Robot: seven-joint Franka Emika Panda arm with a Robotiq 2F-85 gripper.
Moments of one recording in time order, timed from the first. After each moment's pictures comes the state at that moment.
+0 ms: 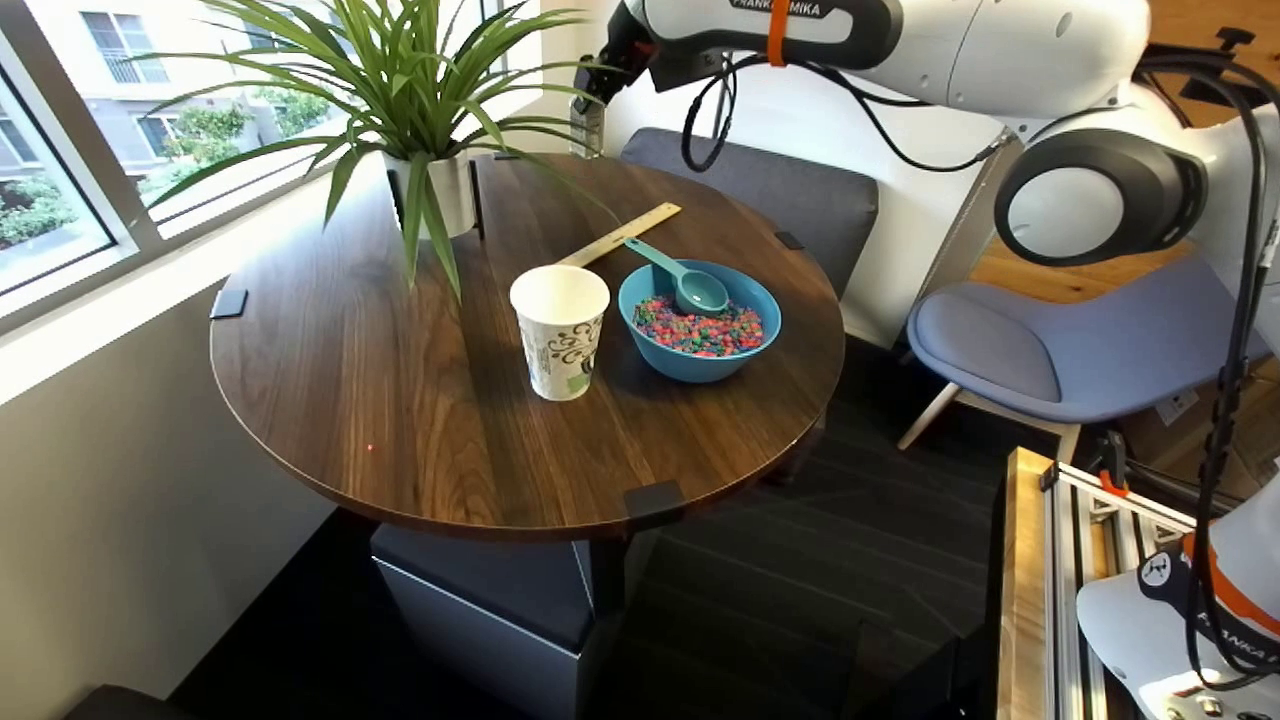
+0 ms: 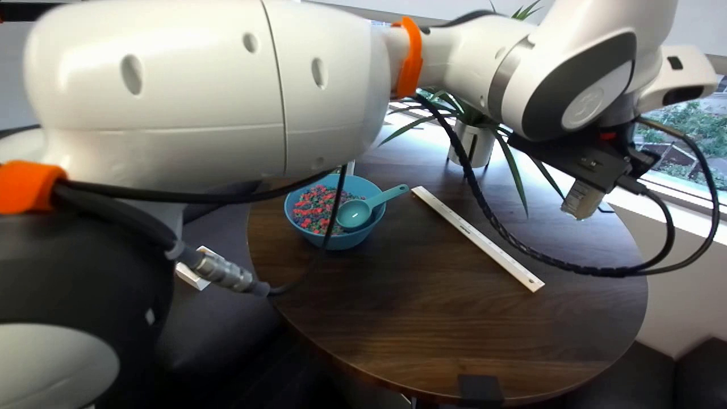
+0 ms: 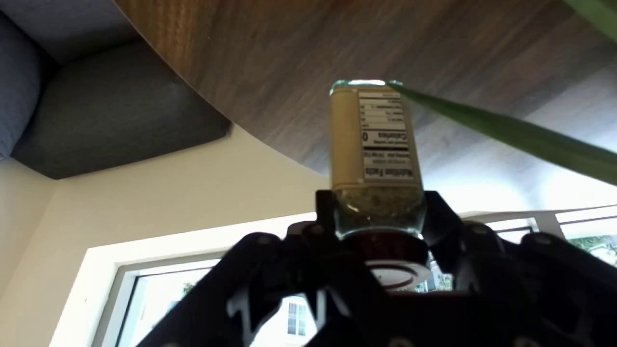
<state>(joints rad) -0.18 0.98 -0.07 -0.62 0.08 2.25 -0.12</state>
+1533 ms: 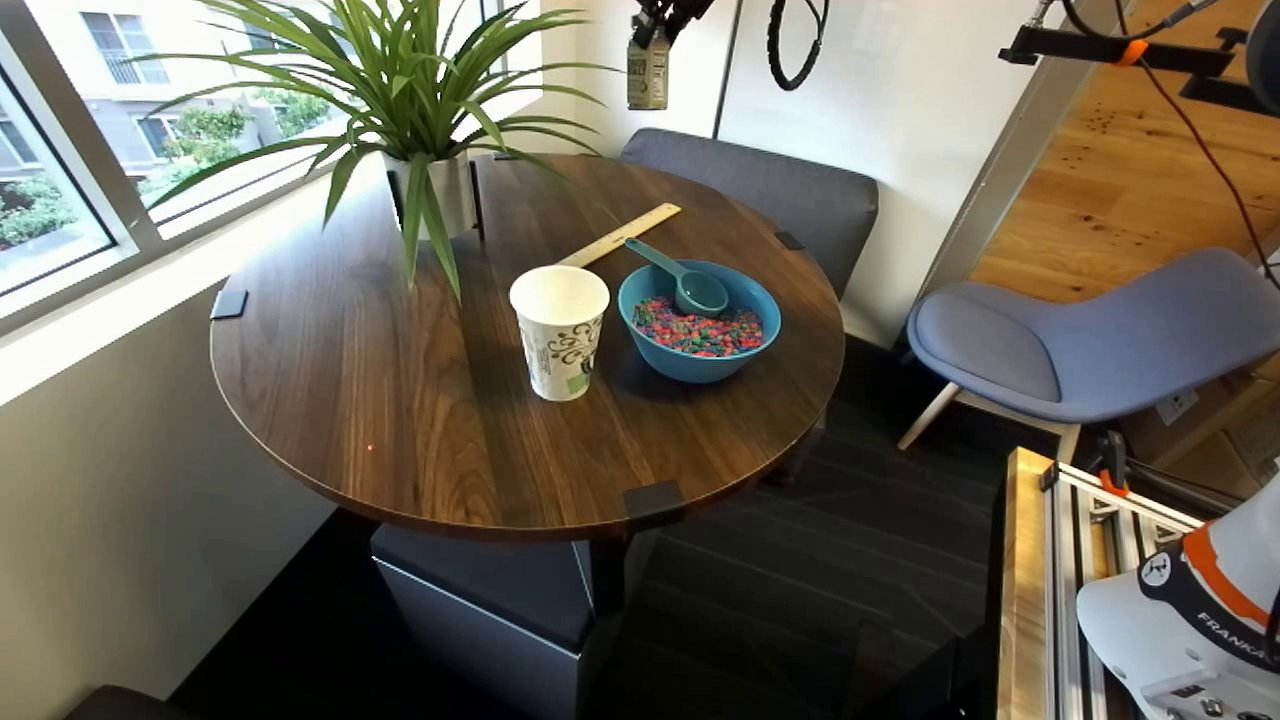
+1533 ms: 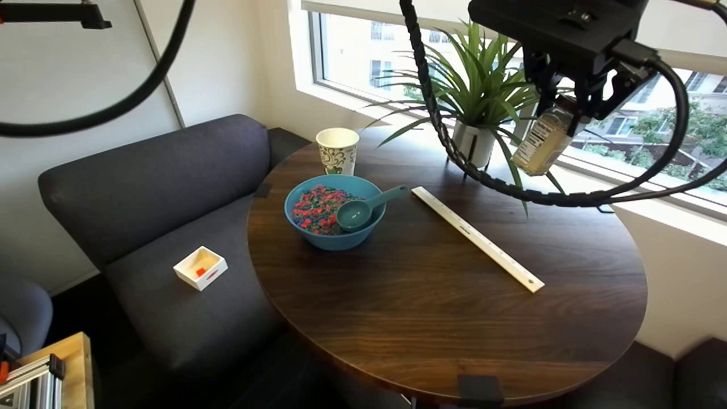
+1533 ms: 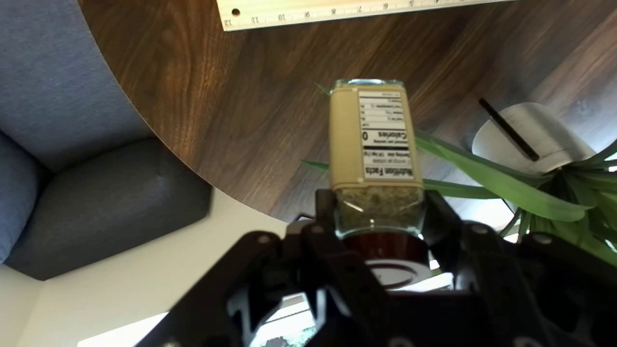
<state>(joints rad) -0.19 0.51 -0.05 -1.03 0.15 1.96 -0.07</state>
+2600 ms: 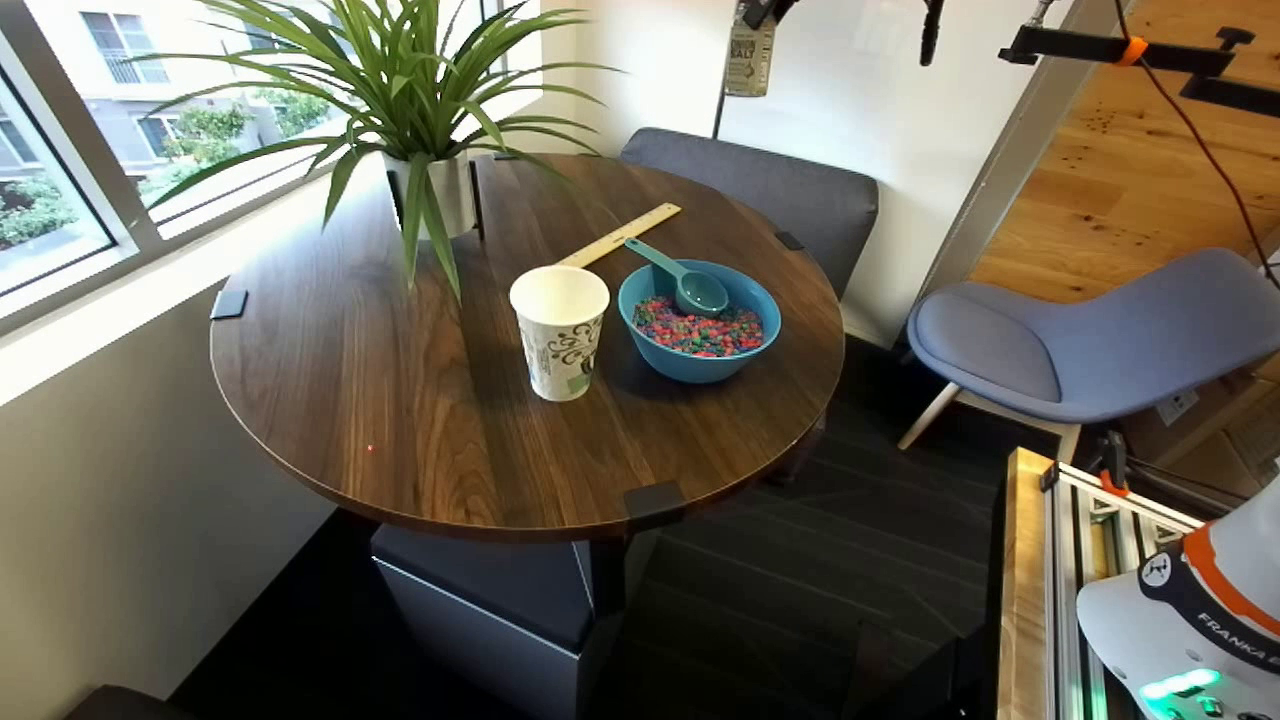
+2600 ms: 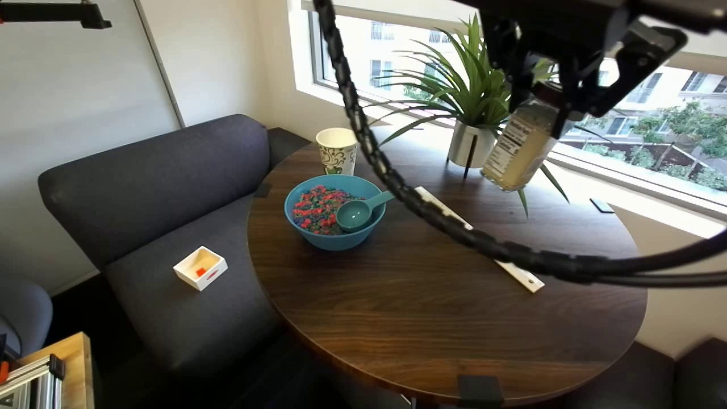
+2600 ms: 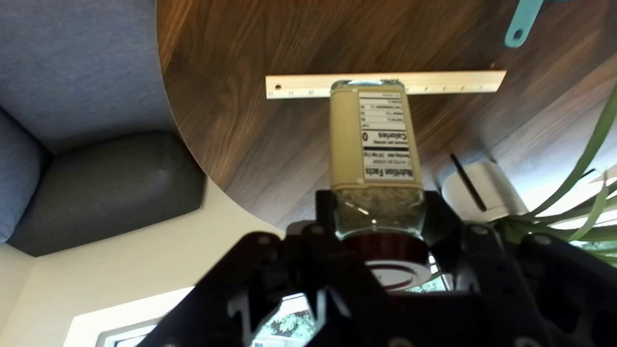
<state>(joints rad) -0.26 0.02 -0.06 -1.64 0.23 2.10 -0.31</state>
